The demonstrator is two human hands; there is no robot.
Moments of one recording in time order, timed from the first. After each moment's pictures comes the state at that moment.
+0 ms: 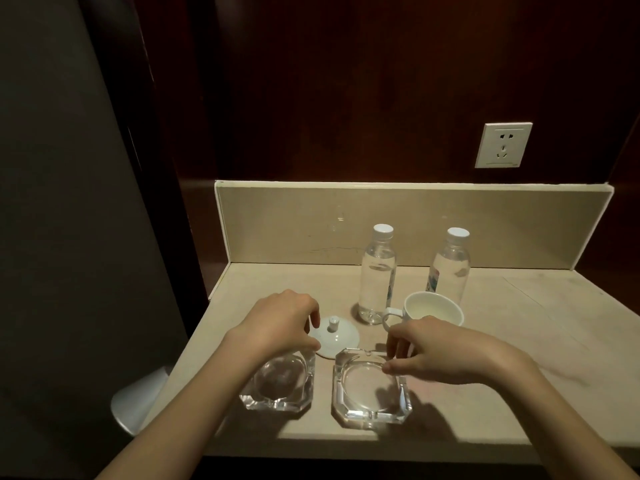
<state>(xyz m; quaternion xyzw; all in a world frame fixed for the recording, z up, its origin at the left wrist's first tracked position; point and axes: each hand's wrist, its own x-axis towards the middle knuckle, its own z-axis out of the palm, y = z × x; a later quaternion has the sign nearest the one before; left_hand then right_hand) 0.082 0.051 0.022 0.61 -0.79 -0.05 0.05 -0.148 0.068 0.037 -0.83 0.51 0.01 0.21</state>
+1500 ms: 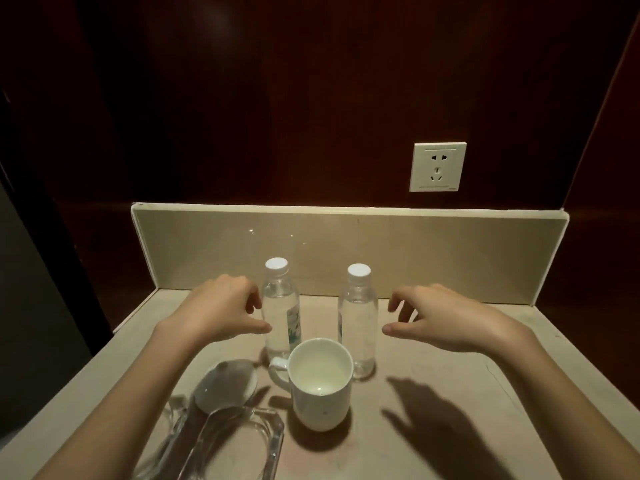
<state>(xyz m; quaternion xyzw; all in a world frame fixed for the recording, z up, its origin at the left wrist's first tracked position) -0.009 -0.032 0.054 0.70 -0.71 0.00 0.07 -0.308 -0.049 0.074 -0.83 0.53 -0.05 0.14</state>
